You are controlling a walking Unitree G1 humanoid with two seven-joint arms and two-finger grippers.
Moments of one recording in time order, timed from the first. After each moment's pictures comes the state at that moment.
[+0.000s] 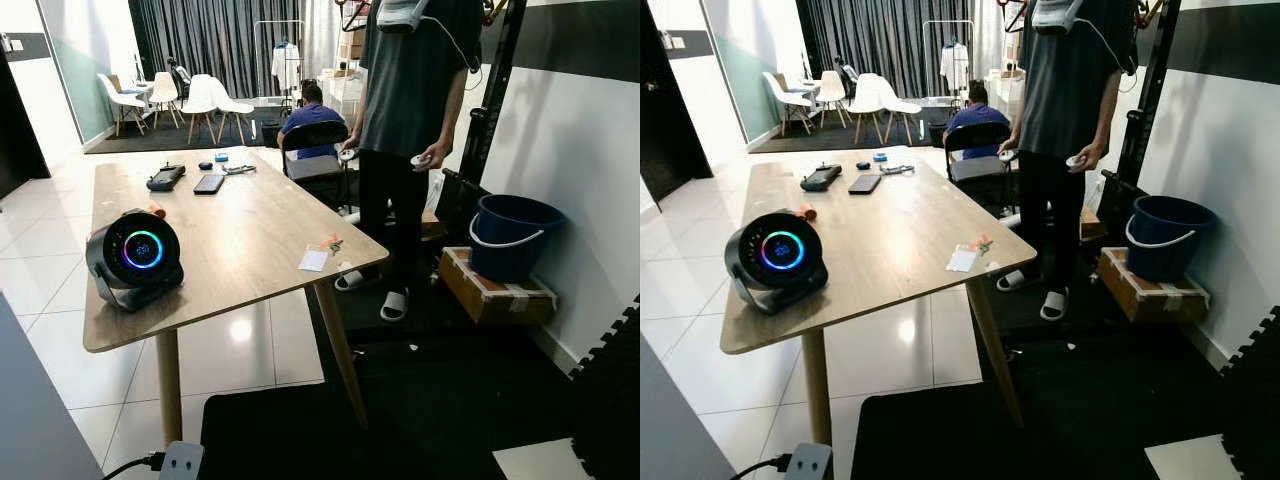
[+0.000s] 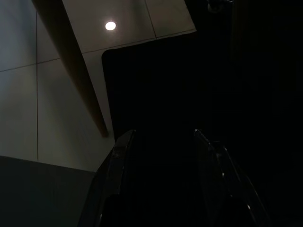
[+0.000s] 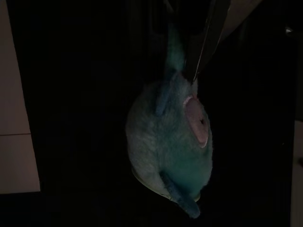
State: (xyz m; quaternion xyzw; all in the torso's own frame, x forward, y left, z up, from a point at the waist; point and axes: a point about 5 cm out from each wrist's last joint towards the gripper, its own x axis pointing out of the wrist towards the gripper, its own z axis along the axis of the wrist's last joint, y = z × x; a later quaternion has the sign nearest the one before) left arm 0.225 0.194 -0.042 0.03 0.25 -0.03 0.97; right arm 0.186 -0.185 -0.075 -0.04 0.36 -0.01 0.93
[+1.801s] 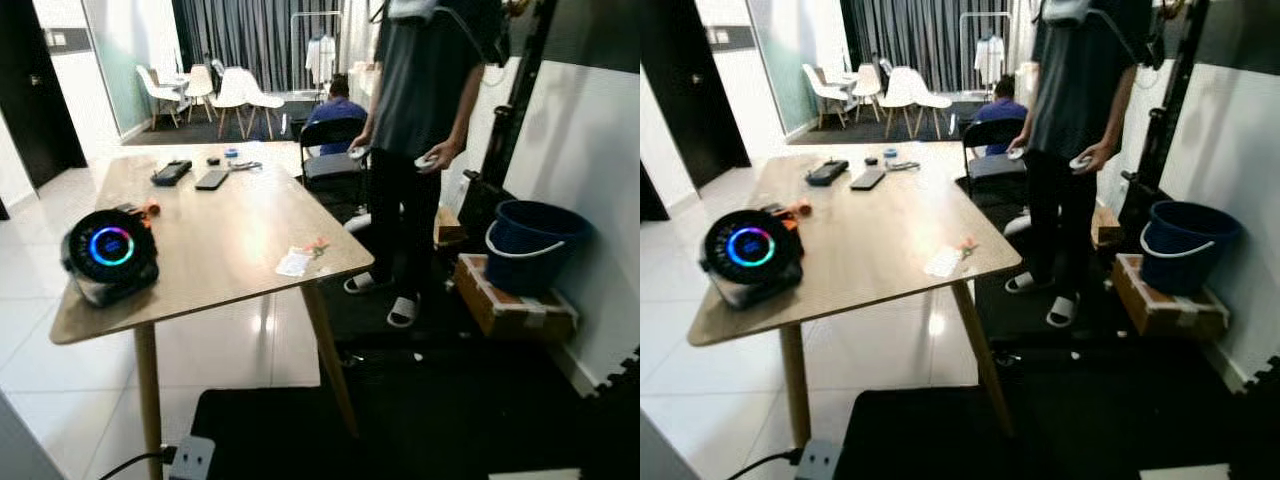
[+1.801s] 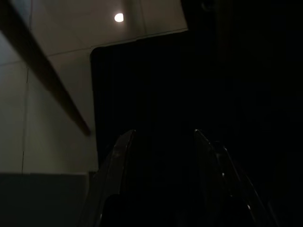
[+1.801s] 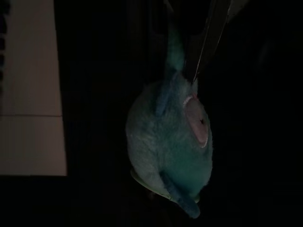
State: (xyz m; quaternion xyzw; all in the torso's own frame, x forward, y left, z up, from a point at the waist) left arm 0.234 0.186 -0.041 0.04 0.26 -0.04 0.96; right arm 0.186 -0.195 -0.073 -0.05 0.36 -0.02 0.93
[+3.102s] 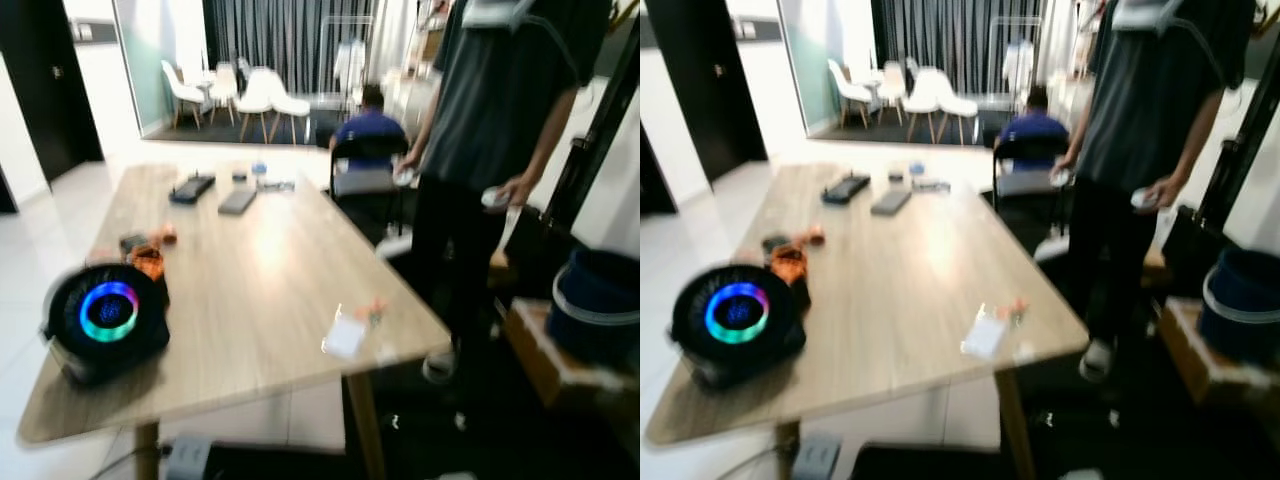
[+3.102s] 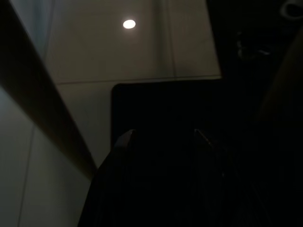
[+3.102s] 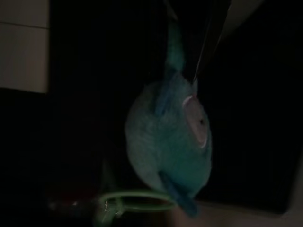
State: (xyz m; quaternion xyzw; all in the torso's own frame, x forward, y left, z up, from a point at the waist) left arm 0.241 0.186 -0.035 0.03 0.25 -0.04 0.97; right arm 0.190 -0.185 -0.072 -0.05 0.36 0.01 0.93
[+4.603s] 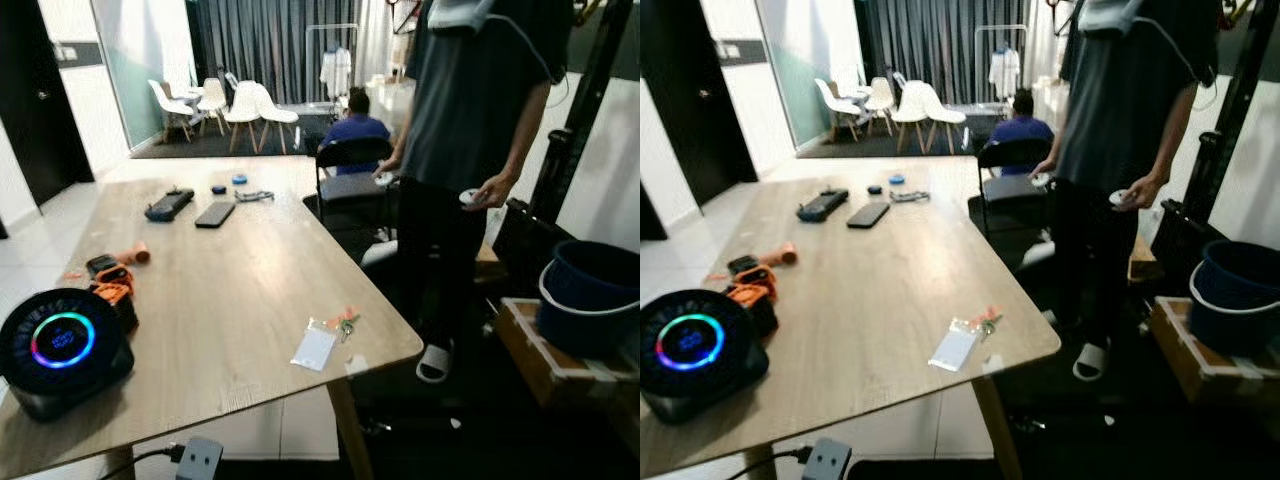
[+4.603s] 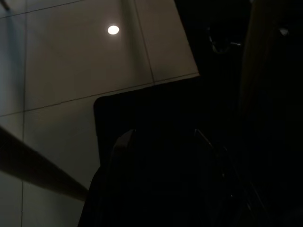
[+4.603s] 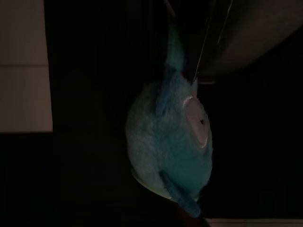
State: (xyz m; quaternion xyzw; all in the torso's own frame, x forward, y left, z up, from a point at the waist) left arm 0.233 0.178 -0.041 0.05 0.26 -0.09 0.96; right arm 0.158 -0.208 -0.084 -0.03 0.39 -0.06 0.92
